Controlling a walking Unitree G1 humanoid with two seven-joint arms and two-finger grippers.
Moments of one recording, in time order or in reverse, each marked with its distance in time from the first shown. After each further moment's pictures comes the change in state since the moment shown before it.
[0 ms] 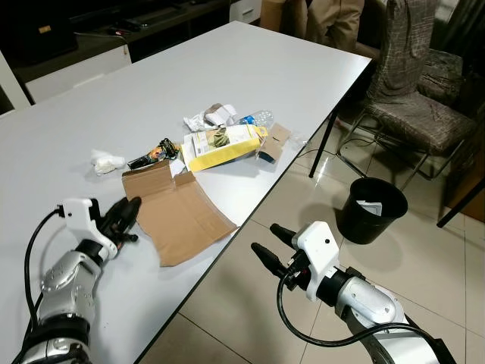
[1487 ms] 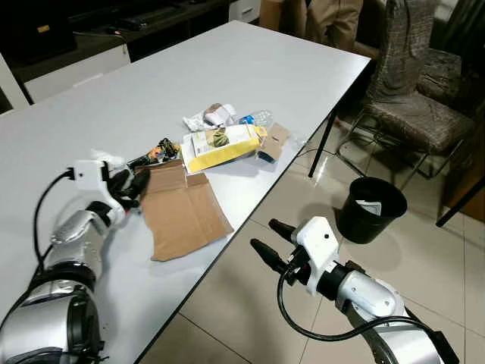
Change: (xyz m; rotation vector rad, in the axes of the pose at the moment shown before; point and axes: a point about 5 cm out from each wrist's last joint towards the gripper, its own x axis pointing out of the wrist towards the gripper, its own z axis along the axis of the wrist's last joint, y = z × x) left arm 0.048 -0.003 0.029 0.020 0.066 0.045; right arm 0.003 -0.005 0.005 -0.033 -0.010 0.021
